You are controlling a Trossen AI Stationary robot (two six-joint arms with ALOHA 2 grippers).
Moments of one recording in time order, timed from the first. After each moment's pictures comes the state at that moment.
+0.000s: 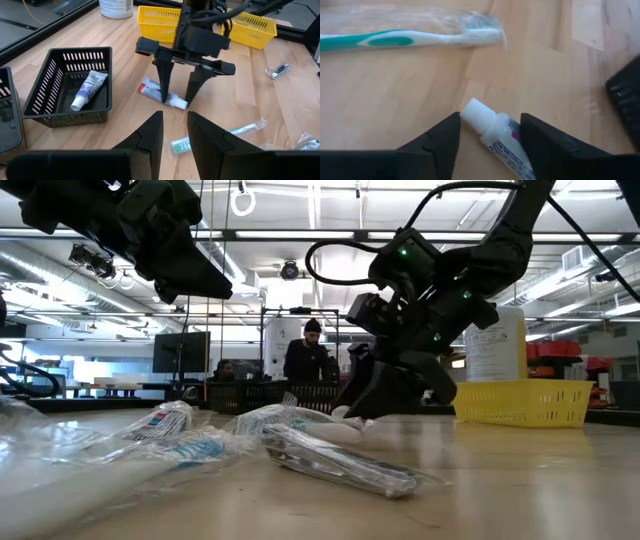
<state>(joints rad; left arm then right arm) -0.20 1.02 0.45 0.12 -0.39 -0.32 -0.03 1.90 0.82 0.31 -0.08 -0.38</state>
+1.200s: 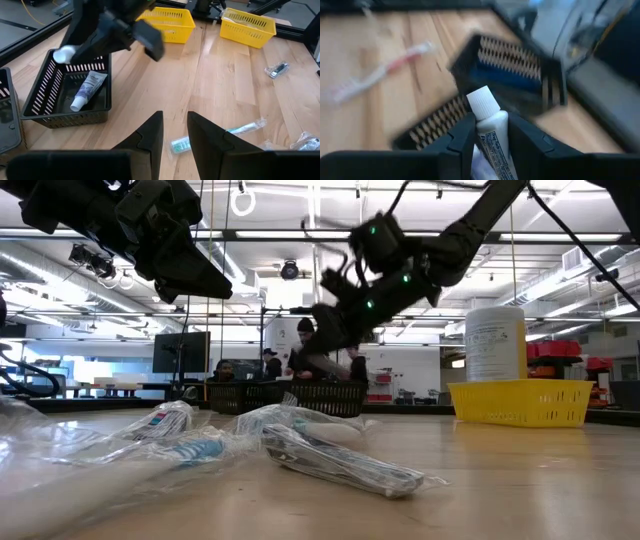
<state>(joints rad) -0.20 1.02 0.45 0.12 -0.39 -0.32 -0.21 1.90 1.02 0.39 0.22 -0.06</state>
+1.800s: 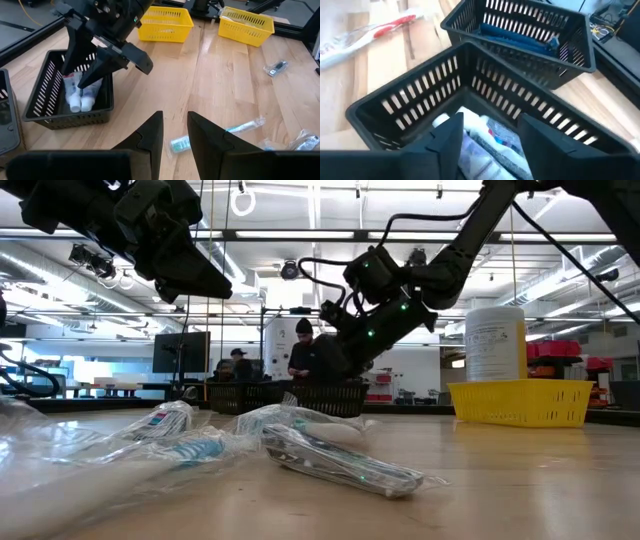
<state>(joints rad) -0.20 1.02 0.45 0.12 -0.38 -0.31 -0.27 1.99 1.02 0.40 0.10 -0.04</state>
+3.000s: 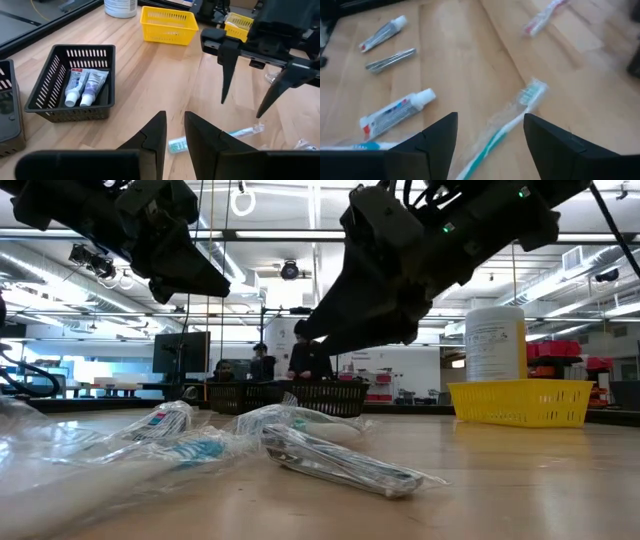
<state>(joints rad) -0.24 1.02 0.45 0.12 -0.45 -0.39 0.32 1.84 0.98 0.22 0.36 0.45</state>
